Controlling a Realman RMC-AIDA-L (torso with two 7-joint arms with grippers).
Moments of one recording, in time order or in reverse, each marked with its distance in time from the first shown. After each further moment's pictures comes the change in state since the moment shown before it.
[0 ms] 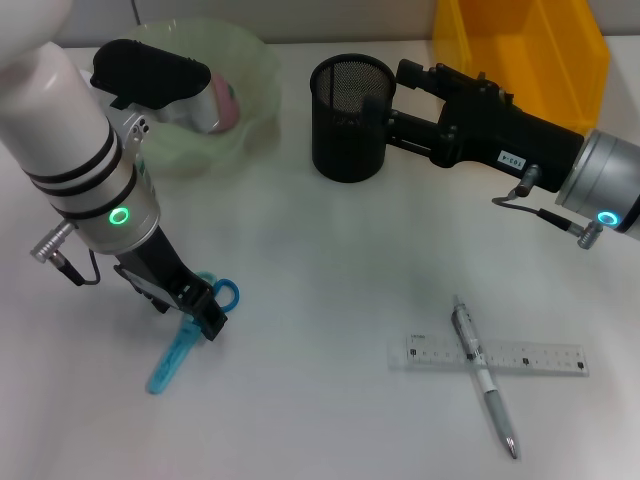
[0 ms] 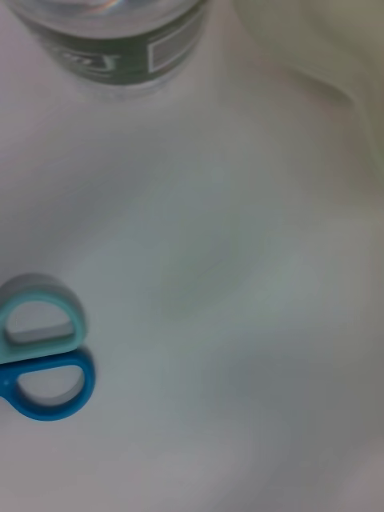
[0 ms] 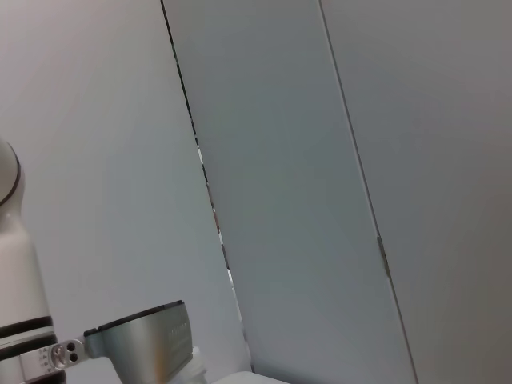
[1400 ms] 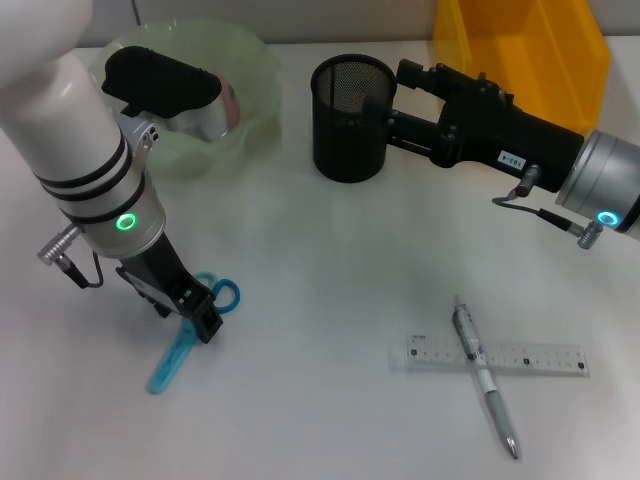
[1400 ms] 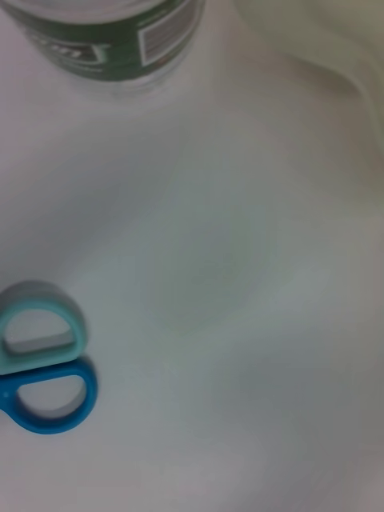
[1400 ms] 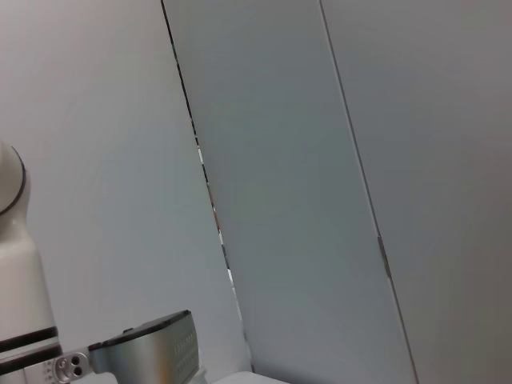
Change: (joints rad) left arm -0.019 0.001 0.040 -0.045 -0.002 -0.027 0.002; right arm 0.000 0.000 0.000 0.000 0.000 0.000 0.000
